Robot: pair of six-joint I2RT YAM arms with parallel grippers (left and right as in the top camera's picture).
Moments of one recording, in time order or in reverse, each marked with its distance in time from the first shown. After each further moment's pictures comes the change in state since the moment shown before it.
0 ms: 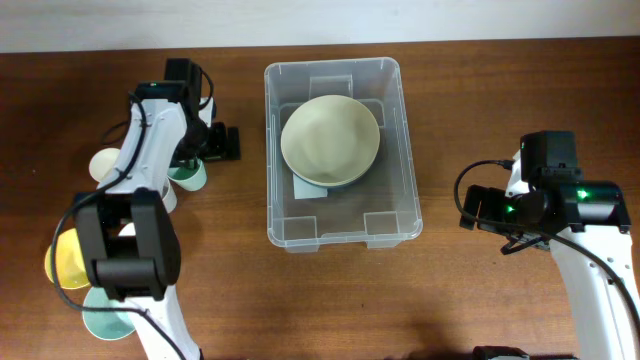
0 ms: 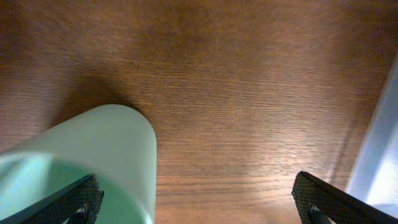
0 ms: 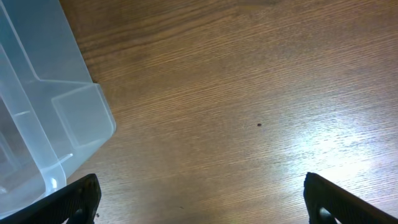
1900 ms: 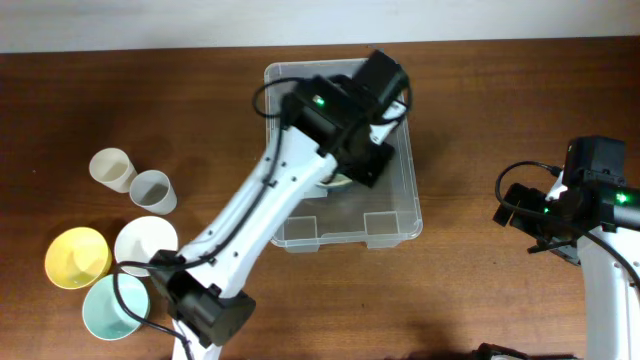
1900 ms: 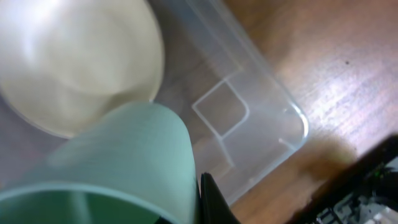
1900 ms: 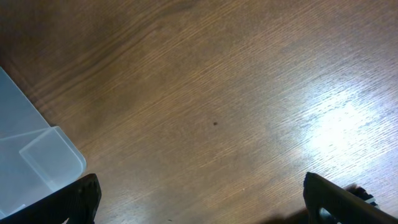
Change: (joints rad) left arm -0.722 -0.060 0.556 -0.400 0.021 0.005; right arm -0.218 0.000 0.000 -0.011 0.033 0.053
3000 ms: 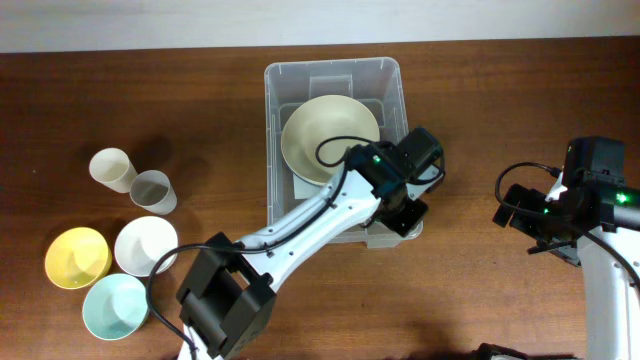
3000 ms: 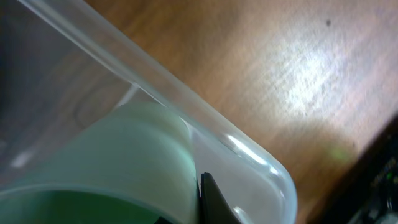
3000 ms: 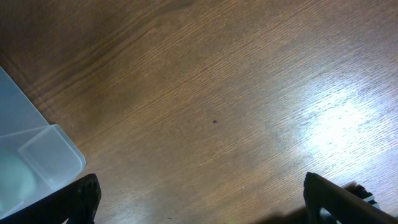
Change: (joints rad) left arm -0.137 0.008 -0.499 0.475 0.128 0.008; right arm 0.000 0.000 0.000 -0.006 0.000 0.000
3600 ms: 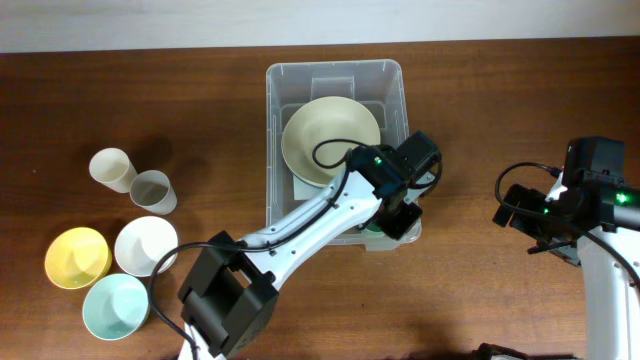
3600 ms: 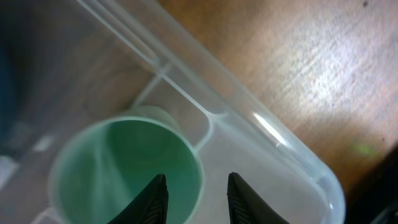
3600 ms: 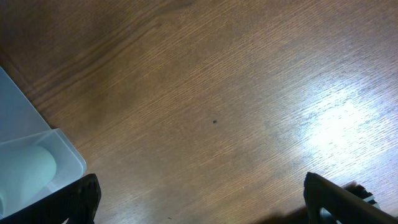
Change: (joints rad) left arm 0.004 0.007 0.010 -0.048 -0.062 0.011; right arm 0.000 0.000 0.000 0.000 0.000 0.000
